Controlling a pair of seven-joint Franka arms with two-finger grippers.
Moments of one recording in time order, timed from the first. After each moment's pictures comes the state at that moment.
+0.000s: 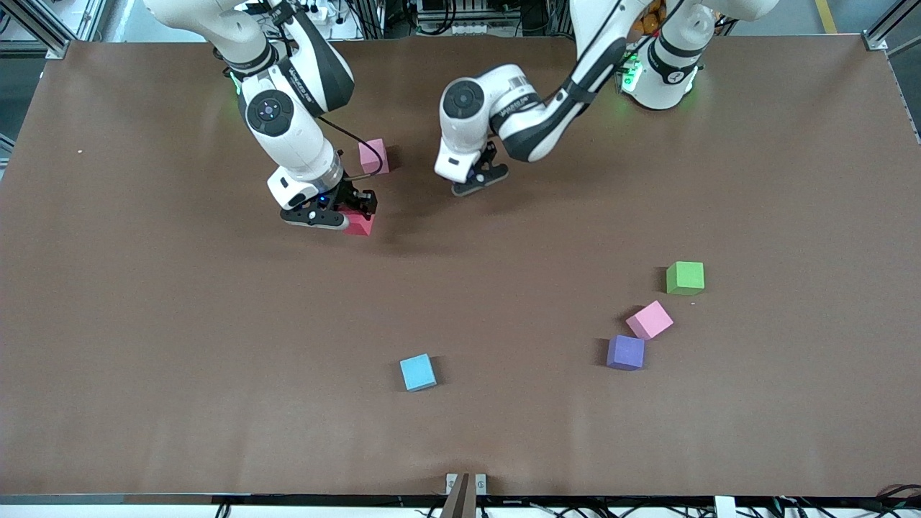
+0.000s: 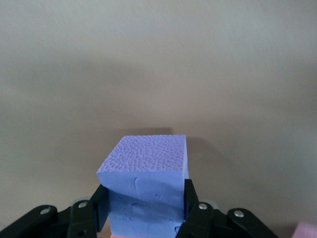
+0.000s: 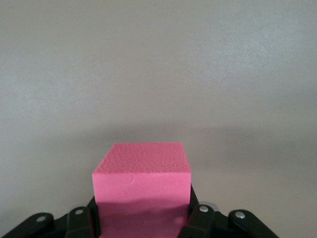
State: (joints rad) left arm -0.61 0.51 -0.47 -1.96 0.08 2.34 -1.42; right arm 0.55 0.07 0.01 -2.31 0.14 2.43 0.63
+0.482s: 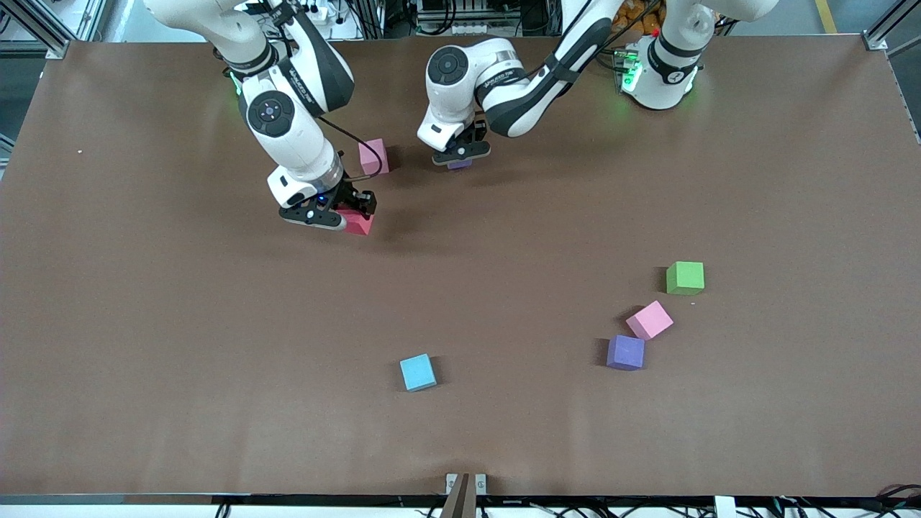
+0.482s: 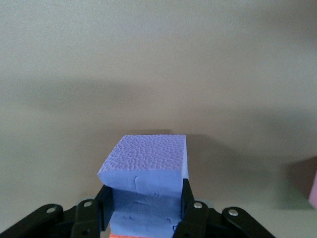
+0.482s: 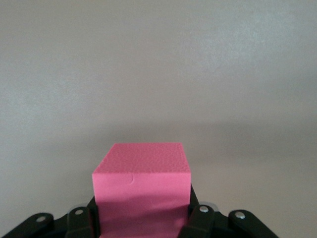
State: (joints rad) left arm -0.62 0.49 -0.53 -2.01 0.10 2.34 -1.33; right arm 0.55 0.08 0.01 -2.32 0.14 2.43 0.72
